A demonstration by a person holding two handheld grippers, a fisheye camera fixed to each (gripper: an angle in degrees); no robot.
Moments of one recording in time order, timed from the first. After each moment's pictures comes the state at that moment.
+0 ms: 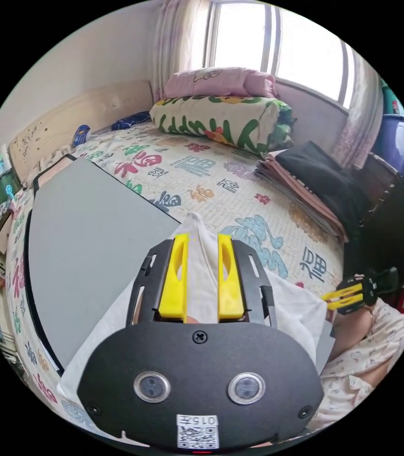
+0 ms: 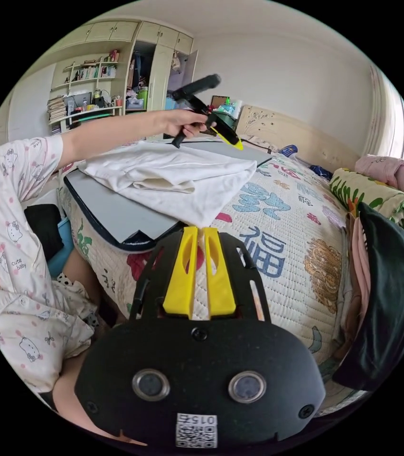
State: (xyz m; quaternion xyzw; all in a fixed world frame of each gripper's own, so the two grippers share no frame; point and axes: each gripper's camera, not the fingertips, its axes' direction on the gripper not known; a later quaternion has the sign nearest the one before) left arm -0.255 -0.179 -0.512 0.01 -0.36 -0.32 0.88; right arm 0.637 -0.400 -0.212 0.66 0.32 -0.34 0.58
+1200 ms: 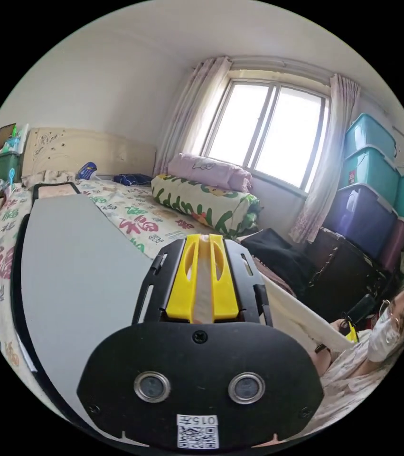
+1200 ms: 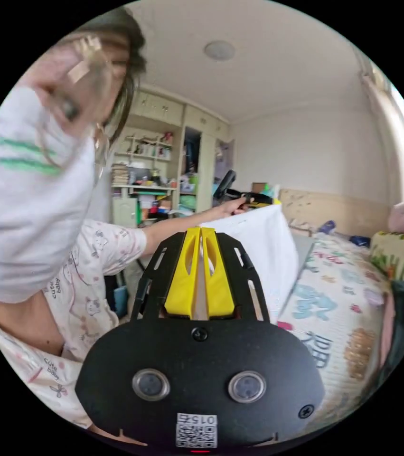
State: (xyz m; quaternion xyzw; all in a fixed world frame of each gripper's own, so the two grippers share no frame) left arm -0.099 -0.175 -0.632 0.30 -0.33 -0.27 0.86; right arm 0.595 -0.244 -0.114 0.73 0.16 -0.53 0.41
